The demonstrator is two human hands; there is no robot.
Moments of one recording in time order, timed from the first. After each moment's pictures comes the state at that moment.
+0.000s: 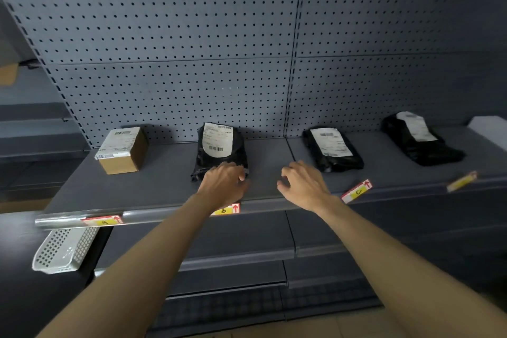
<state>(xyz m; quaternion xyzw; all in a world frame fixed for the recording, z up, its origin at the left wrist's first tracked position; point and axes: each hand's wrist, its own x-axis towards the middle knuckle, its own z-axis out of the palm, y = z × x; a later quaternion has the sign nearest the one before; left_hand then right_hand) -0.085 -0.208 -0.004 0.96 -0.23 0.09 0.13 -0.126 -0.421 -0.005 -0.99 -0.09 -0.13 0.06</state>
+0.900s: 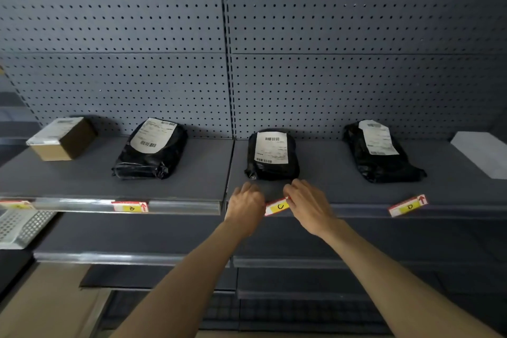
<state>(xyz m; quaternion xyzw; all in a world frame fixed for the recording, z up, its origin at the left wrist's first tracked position) -0.123 -0.497 -0.069 0.98 -0.19 0.09 0.04 -0.133 -0.670 -0.060 -0.98 -0.17 -0.13 0.06</state>
